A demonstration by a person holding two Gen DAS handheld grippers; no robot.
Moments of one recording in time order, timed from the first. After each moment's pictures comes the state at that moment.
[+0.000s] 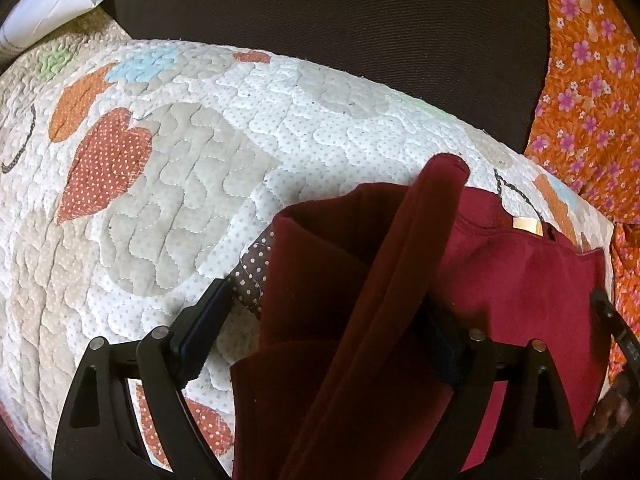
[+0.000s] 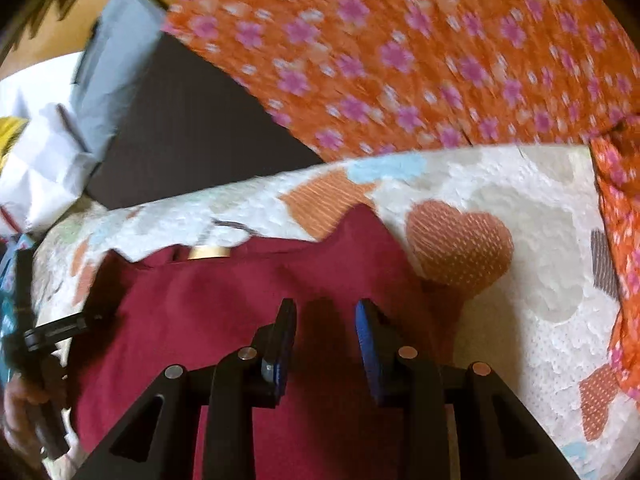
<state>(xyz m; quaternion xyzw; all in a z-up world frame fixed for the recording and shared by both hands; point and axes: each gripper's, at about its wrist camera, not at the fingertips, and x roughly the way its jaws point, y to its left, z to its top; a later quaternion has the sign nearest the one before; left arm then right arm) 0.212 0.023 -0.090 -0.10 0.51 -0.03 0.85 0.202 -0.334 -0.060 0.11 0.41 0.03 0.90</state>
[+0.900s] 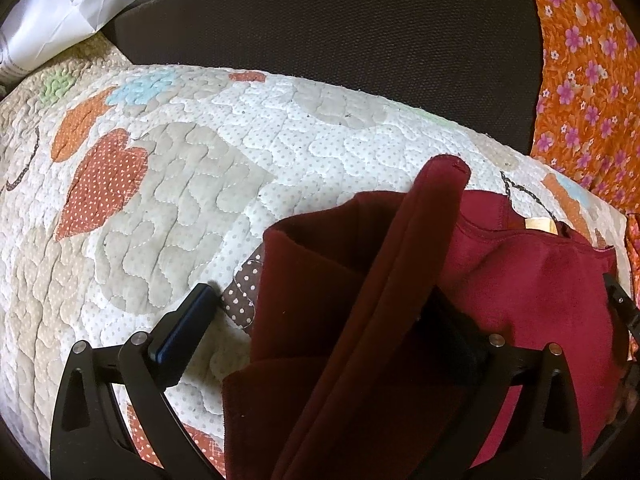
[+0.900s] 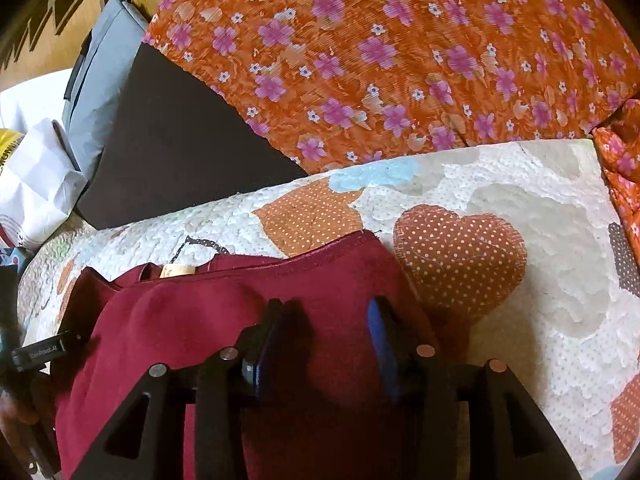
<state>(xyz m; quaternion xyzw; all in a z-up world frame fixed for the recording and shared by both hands) 0.208 0.003 -0.101 -0.07 0.46 -0.02 0.89 0.210 -0.337 -0.081 0.13 0.36 0.04 0.92</state>
